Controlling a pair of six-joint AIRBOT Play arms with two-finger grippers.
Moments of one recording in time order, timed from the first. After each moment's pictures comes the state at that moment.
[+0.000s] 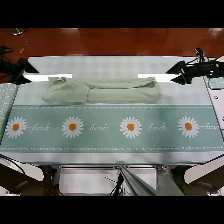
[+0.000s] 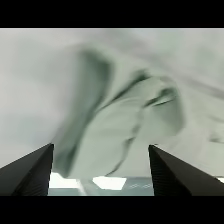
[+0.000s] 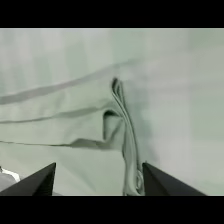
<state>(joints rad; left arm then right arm) 0.48 -1.87 1.85 1.06 -1.50 -1.52 -0.36 -1.86 1.63 -0.76 1.33 1.35</state>
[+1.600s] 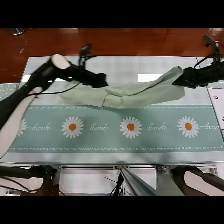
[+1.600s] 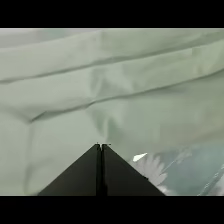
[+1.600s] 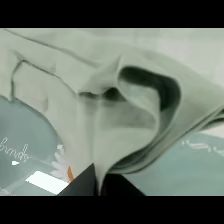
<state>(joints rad) -0.39 -1.65 1.43 0.81 -0.96 -1.33 -0.21 -1.21 1.28 -0.96 1.41 1.30</state>
